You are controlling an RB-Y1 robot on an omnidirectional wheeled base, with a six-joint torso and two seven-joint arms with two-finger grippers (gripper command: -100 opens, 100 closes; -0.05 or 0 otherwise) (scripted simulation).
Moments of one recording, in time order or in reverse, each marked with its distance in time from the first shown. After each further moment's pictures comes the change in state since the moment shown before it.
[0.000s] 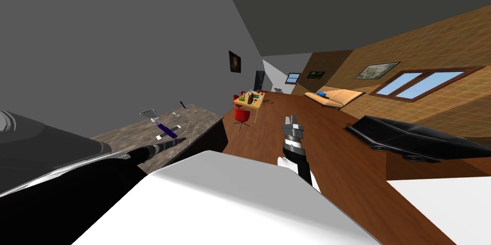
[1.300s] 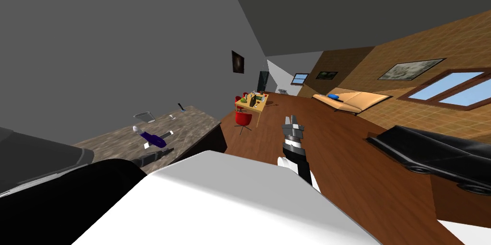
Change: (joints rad) left arm 0.034 -0.084 0.023 0.274 0.000 -0.329 -0.142; right arm 0.000 0.000 0.000 0.000 0.000 0.000 0.000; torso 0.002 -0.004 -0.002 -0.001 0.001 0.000
